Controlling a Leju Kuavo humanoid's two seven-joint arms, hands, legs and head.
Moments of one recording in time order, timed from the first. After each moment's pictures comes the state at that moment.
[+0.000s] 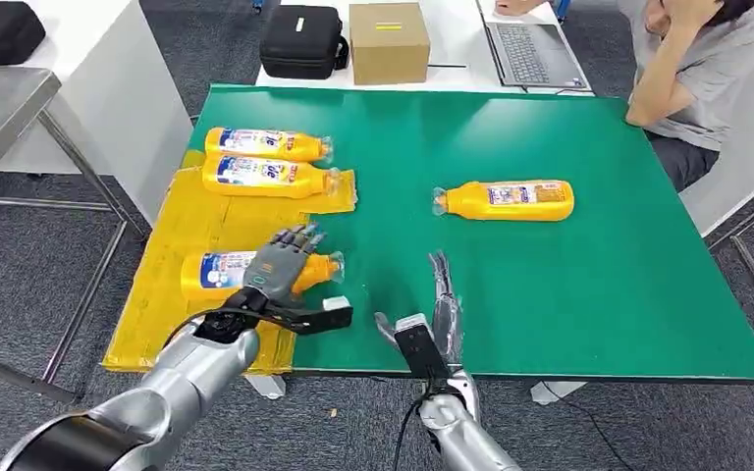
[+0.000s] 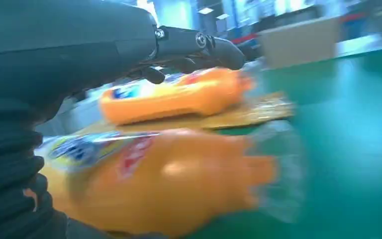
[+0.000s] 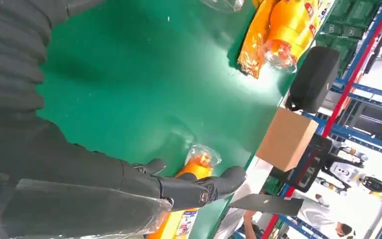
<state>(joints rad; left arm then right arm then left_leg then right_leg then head) -0.69 -0.20 -0.35 -0.35 -1.45 0.41 -0.20 -0.28 0.18 0.53 -0.80 0.09 -0.70 -0.70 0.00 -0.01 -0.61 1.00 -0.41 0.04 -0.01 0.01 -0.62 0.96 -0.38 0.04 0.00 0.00</state>
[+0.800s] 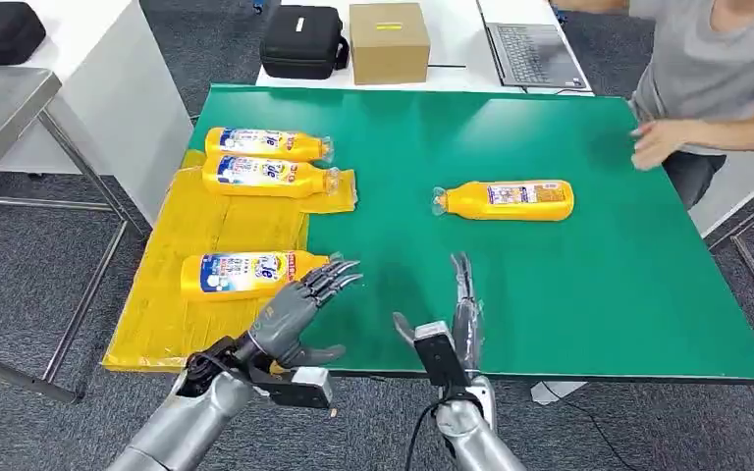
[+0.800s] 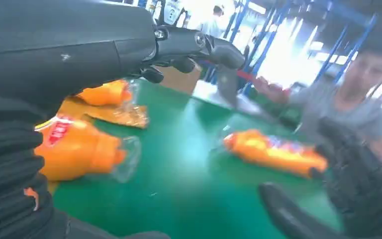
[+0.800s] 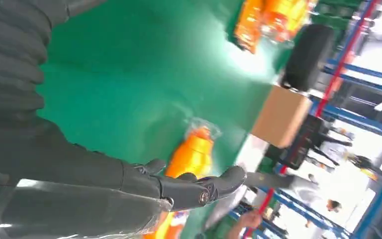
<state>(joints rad) -0.33 -0.06 -0.49 -1.03 -0.84 0.16 -0.69 -0.20 0.15 0.46 -0.98 0.15 -0.70 -0.70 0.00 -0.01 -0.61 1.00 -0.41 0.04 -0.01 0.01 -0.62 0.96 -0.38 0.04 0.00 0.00</state>
